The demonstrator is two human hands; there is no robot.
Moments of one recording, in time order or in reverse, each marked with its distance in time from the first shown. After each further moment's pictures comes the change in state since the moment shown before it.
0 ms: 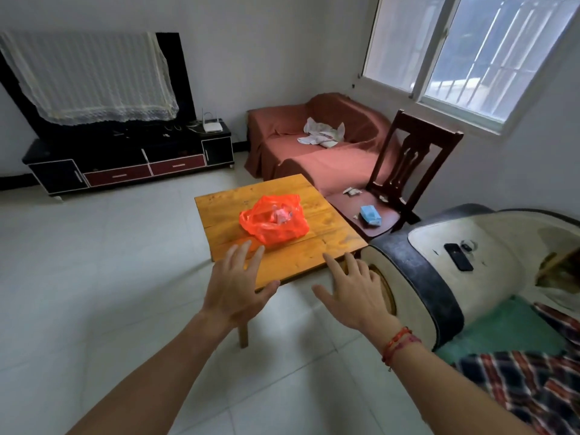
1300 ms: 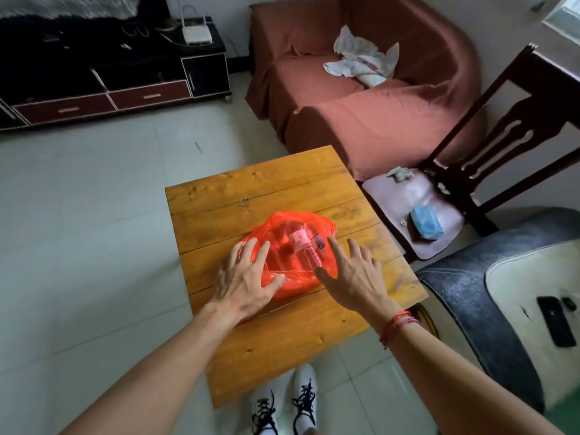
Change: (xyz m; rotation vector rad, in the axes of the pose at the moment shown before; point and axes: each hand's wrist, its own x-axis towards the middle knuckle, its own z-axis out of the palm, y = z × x) left_hand 0.451 -0.163 0.182 -0.200 -0.363 -0.167; right_hand 0.526 -0.013 0.093 -0.010 -0.269 0.033
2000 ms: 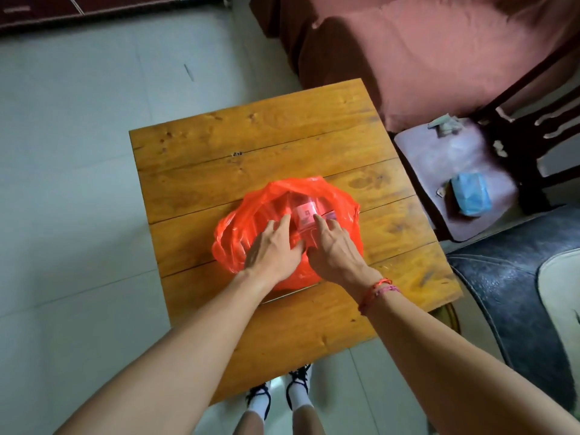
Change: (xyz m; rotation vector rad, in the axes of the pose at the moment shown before) left_hand 0.138 0.022 0.097 -0.405 -0.173 -0.241; right_hand 0.148 -0.004 0.091 0.263 -0.281 -0.060
